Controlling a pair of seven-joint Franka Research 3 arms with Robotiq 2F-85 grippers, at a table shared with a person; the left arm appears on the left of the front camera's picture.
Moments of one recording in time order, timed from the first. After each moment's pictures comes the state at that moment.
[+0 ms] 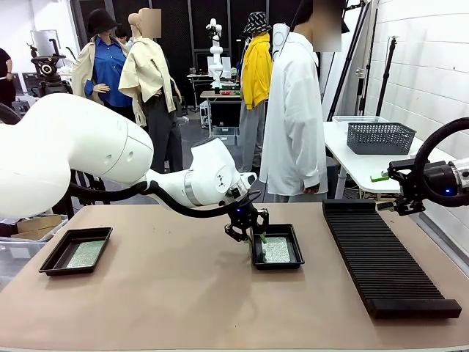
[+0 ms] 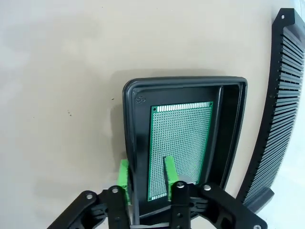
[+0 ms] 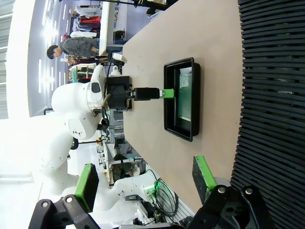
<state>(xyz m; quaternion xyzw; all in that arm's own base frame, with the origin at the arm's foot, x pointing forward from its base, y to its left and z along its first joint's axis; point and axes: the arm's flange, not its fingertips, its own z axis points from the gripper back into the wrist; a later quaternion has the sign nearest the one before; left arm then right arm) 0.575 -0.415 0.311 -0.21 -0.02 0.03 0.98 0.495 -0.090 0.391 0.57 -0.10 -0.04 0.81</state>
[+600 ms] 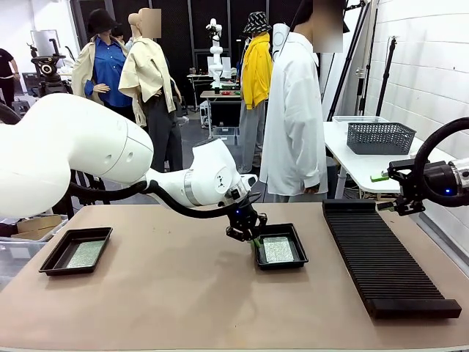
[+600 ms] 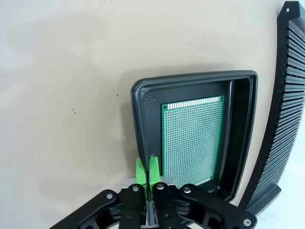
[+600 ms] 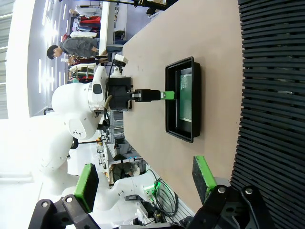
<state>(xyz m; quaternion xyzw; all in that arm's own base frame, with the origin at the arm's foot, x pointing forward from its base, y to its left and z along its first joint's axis) 0.573 -0.415 0.309 -0.19 -0.01 0.02 0.98 0.495 -0.090 0.391 0.57 -0.10 -0.04 0.81</state>
